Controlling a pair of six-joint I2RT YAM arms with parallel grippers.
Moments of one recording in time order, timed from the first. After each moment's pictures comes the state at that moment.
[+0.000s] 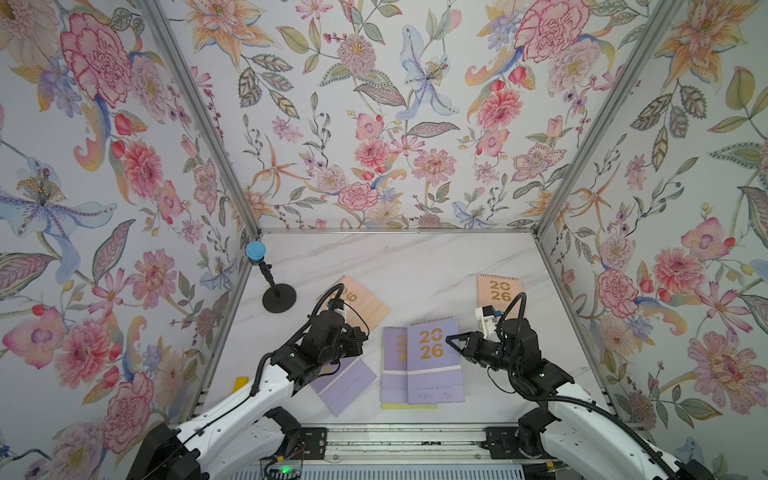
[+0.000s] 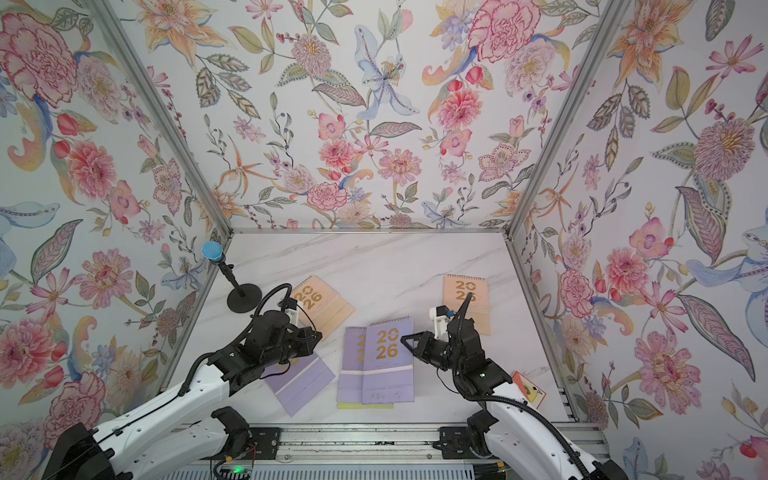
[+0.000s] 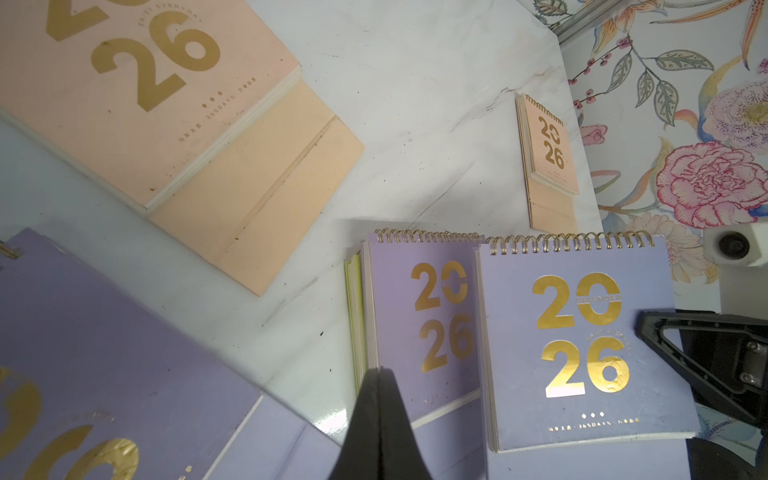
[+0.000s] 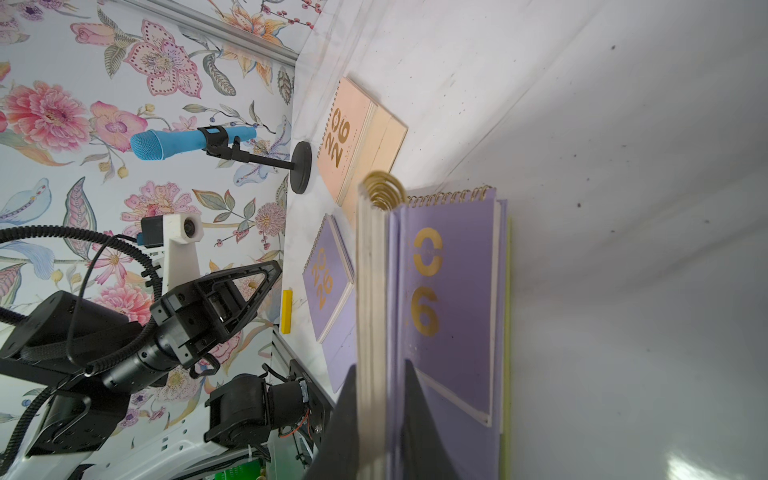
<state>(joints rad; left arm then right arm) -0.63 0.96 0.52 -0.25 0.10 -0.73 0.47 0.77 0.34 -0.06 -0.48 0.97</state>
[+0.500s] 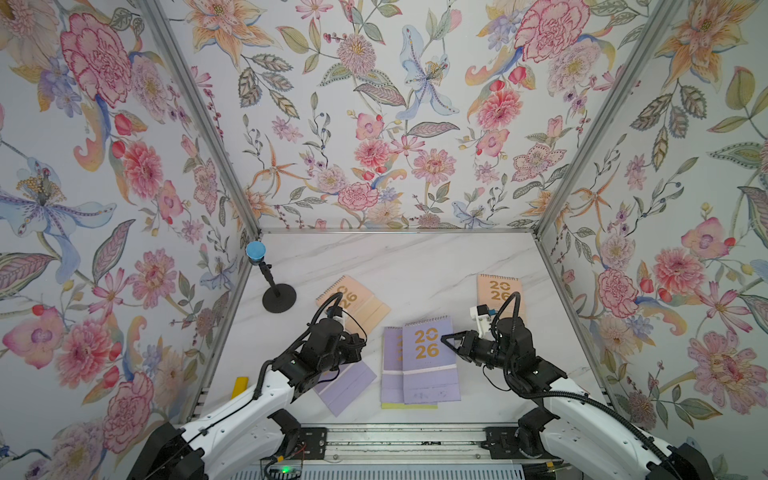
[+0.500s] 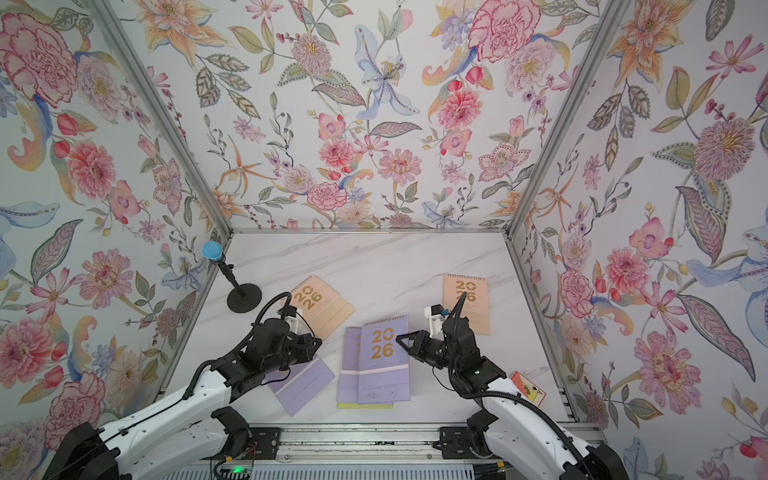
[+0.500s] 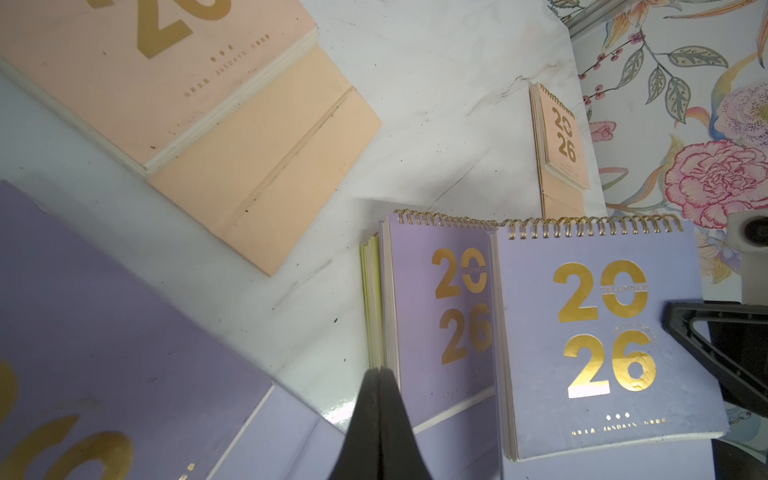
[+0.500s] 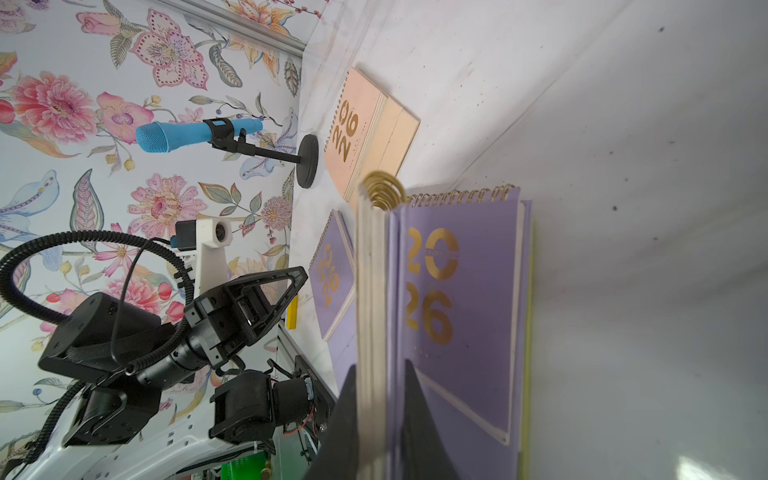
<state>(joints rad) -0.63 0.94 0.42 -0.16 0.10 -0.77 0.51 0.85 0.34 0.04 -0.48 0.99</state>
